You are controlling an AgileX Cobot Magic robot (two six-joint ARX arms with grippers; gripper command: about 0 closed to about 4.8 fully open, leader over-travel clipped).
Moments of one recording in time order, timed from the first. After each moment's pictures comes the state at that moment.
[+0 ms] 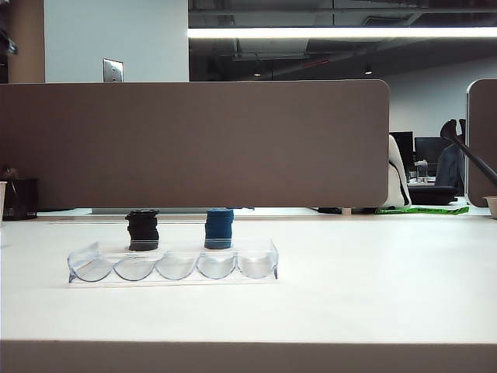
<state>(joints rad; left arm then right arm) 0.24 1.21 0.84 0.30 0.50 -0.02 0.02 0.49 0.44 0.07 -0.21 -0.13</state>
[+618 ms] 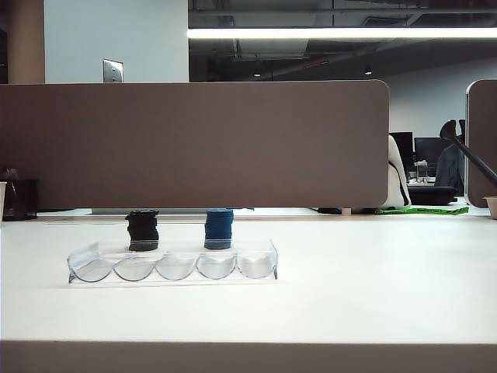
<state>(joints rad) 0.22 0.58 0.42 0.21 0.34 0.03 0.01 0.00 0.26 -0.22 -0.08 -0.06</state>
